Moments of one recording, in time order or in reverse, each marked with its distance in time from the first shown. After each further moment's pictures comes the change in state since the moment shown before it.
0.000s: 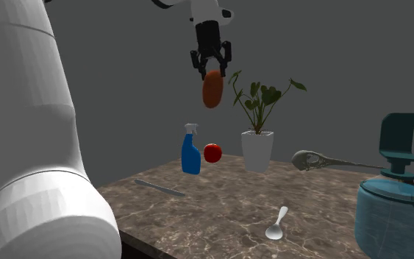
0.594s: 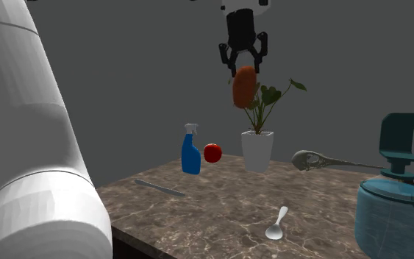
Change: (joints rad) arm -0.082 -0.064 -0.159 -0.082 0.021 0.032 -0.239
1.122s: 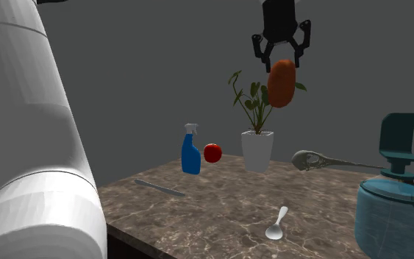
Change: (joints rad) arm -0.074 0.034 -0.129 0.033 -0.004 0.005 -0.202
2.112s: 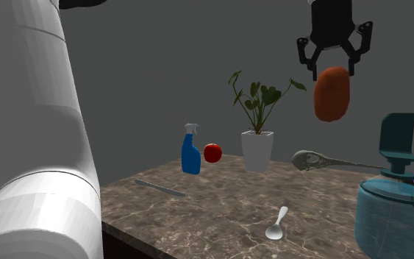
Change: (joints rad) arm -0.082 0.078 -0.121 -0.004 0.007 0.085 -0.202
